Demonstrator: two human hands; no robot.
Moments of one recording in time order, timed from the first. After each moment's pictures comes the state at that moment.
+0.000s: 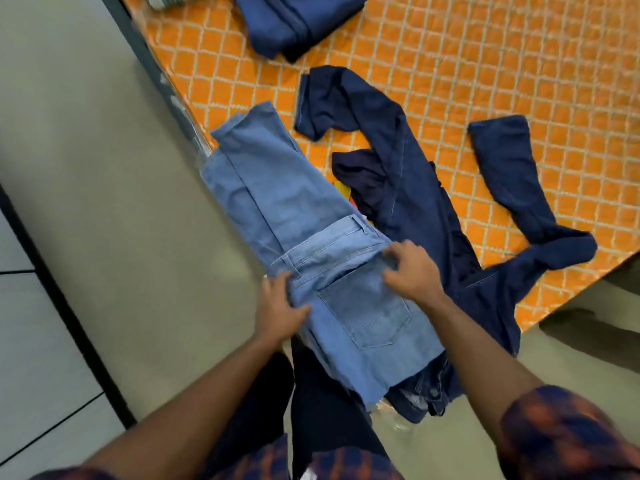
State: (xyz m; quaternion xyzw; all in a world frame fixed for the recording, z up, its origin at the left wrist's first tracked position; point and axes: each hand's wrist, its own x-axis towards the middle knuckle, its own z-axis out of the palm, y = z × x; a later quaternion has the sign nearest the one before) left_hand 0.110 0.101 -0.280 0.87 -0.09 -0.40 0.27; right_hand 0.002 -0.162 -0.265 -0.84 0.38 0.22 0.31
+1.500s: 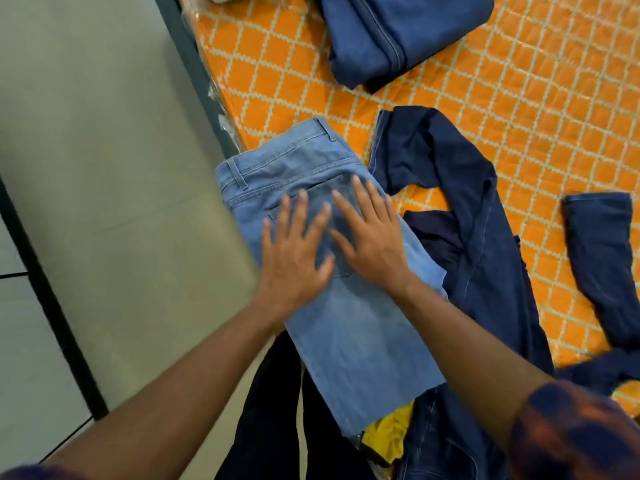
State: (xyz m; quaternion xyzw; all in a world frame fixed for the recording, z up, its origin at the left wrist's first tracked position) left_hand 0.334 0.048 -0.333 0.92 -0.31 -0.16 0.16; right_hand 0.272 -0.124 -0.348 -0.98 0.12 0.02 0.18
